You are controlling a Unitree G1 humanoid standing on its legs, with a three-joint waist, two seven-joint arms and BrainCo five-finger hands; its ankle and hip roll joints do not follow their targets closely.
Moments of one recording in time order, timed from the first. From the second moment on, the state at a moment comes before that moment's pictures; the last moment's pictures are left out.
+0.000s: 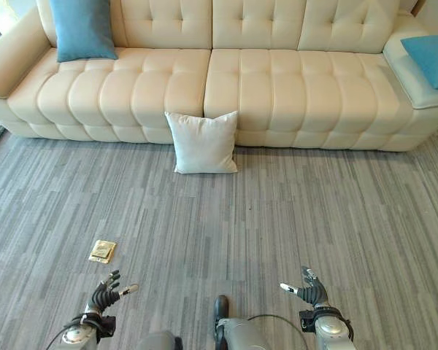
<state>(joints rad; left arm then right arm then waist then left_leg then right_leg) 0.08 0.35 -0.11 0.71 -0.26 -0.17 0.08 0.03 -0.39 0.10 0.72 0.21 -0.13 -0.11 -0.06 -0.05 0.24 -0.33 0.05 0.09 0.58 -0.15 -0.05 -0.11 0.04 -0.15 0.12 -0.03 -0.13</state>
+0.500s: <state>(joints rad) 0.15 0.35 -0.08 0.74 -0.22 -0.16 0.08 0.12 -0.36 0.09 0.75 0.19 -0.12 -0.12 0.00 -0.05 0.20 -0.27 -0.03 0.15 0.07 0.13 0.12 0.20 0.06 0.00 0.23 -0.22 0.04</state>
